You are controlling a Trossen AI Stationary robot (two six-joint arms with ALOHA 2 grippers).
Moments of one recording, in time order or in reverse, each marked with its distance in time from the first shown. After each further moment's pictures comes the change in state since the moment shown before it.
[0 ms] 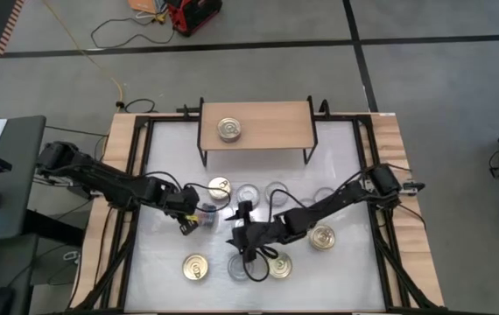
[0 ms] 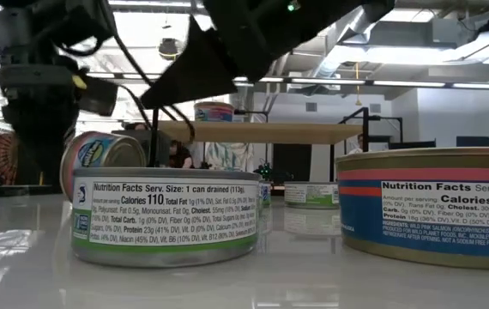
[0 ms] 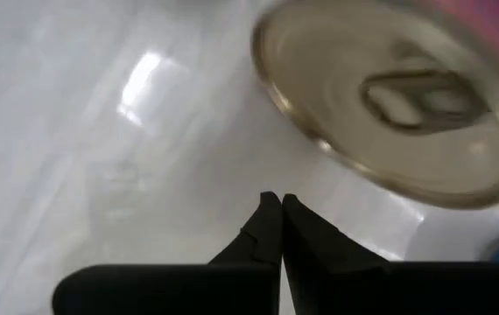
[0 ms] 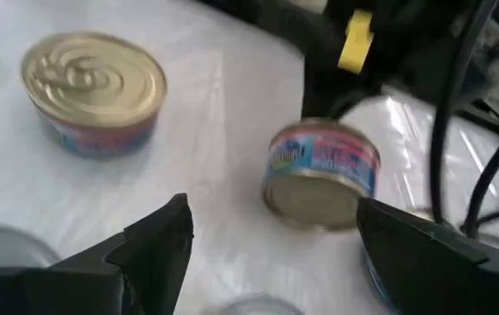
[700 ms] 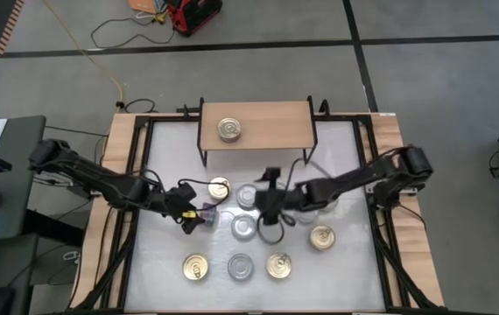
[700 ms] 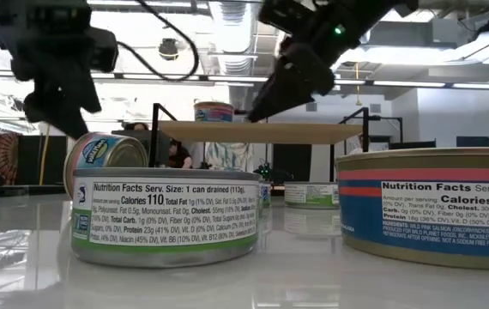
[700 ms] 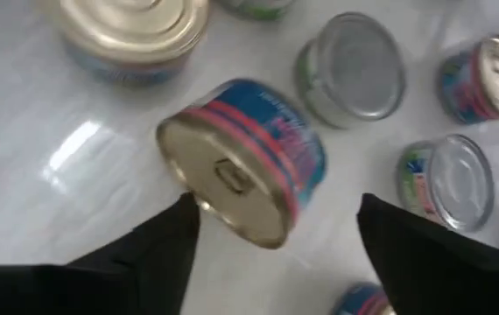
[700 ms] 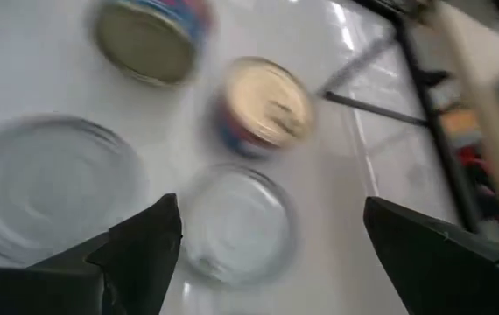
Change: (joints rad) left arm -0.088 -0.128 0.009 0.137 -0.109 -0.214; right arm -0.166 -0.339 -0.257 -0.237 0.082 -0.012
